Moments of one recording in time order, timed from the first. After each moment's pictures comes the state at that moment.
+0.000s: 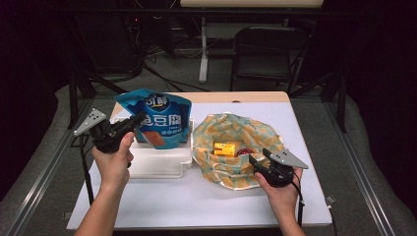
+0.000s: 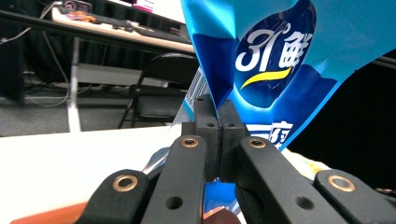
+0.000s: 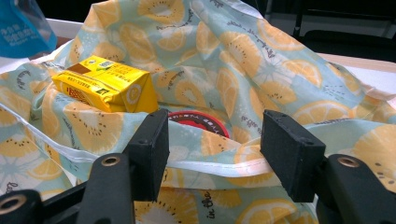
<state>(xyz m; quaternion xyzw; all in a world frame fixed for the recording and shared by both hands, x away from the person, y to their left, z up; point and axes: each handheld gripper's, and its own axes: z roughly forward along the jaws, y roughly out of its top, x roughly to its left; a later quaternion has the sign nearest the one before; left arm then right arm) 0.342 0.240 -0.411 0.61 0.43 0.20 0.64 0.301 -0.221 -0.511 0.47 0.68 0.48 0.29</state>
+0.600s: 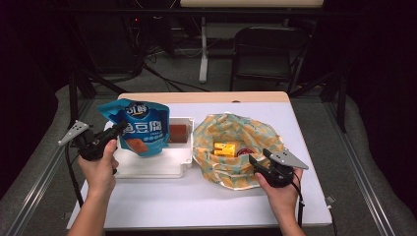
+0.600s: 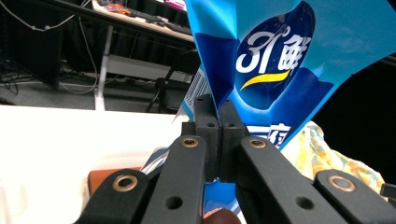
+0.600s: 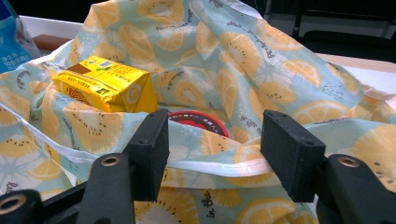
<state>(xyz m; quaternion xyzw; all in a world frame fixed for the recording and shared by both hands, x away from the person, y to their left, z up) 0.343 0.289 -0.450 0.58 0.47 0.21 0.63 0.300 -0.221 -0.511 0.47 0.68 0.48 0.29</state>
